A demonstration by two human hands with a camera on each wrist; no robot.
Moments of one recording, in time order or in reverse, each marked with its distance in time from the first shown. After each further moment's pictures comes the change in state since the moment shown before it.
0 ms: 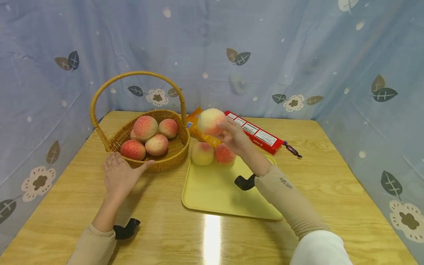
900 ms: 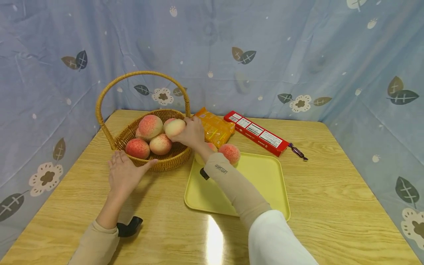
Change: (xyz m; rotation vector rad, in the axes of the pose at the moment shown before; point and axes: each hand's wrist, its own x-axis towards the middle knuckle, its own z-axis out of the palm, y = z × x) left_hand -0.002 0.003 -0.002 -0.015 0.019 -0.018; right_hand 0.087 0.090 0.068 -1.537 0.219 -0.183
